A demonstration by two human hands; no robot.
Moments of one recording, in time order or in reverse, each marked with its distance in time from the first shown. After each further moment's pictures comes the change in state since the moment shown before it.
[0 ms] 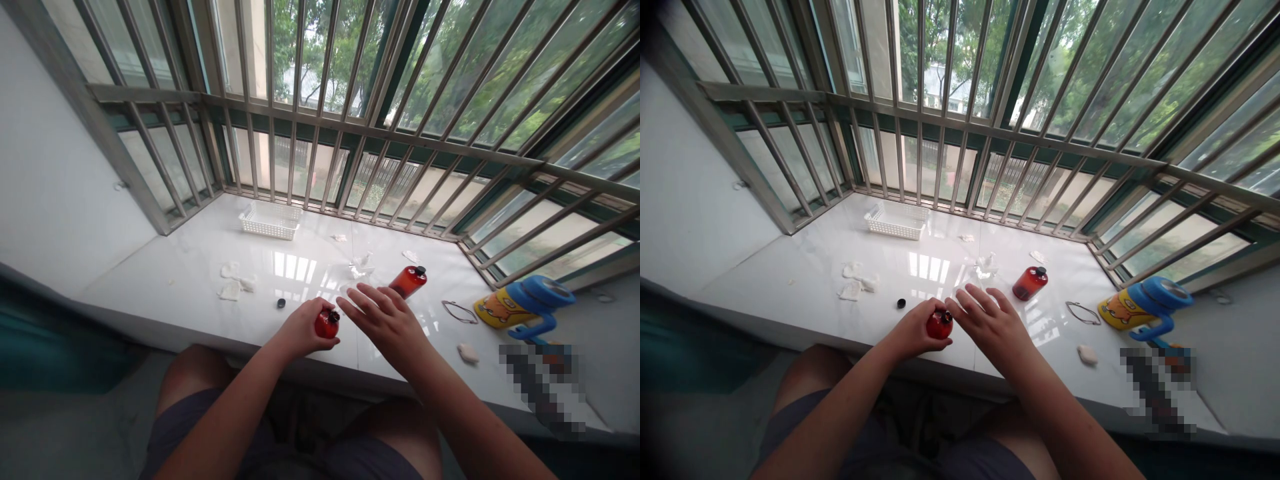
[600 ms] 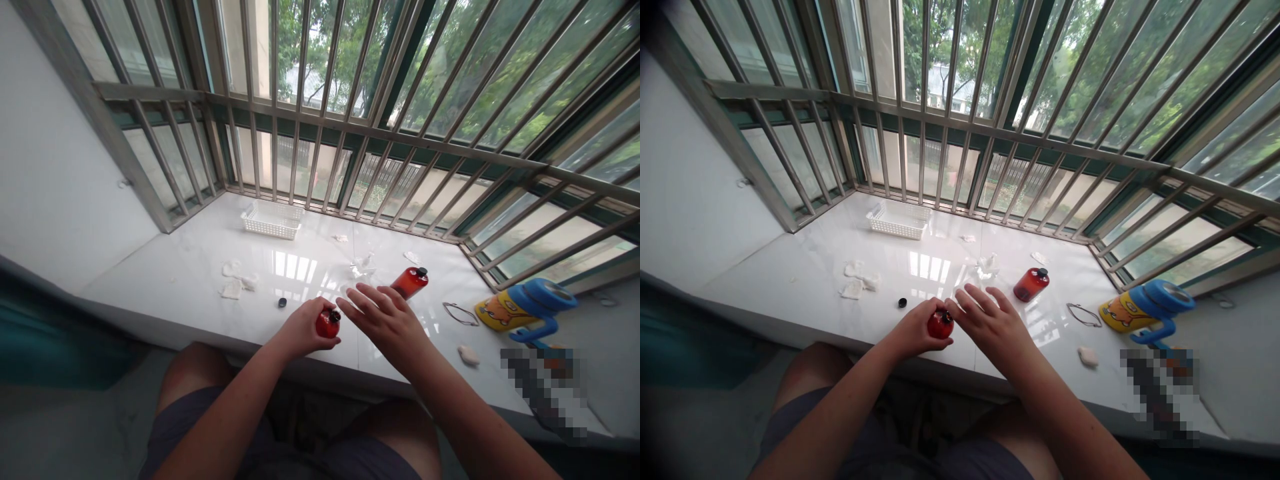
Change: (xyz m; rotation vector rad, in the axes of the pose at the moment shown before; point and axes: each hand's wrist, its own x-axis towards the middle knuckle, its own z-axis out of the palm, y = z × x) left_hand 0.000 -0.001 0.000 -0.008 0.013 0.009; right_hand 0.004 0.001 -0.002 0.005 -0.011 -0.024
